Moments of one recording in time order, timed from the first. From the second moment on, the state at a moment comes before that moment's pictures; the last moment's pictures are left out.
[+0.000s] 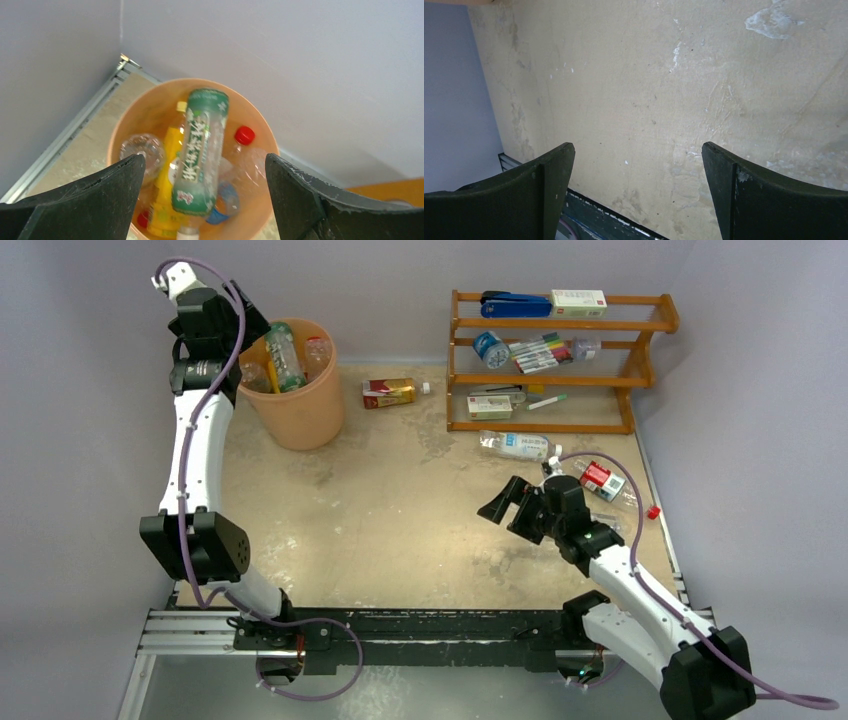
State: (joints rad) left arm 0.08 1.61 1.80 -0.43 -0.20 -0.47; right arm 0.38 0.85 0.48 -0.31 -0.18 0.84
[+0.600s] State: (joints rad) left arm -0.47 1.39 1.49 -0.48 -0.19 -0.47; right arm 0.38 0.87 0.68 -0.73 0.23 1.05
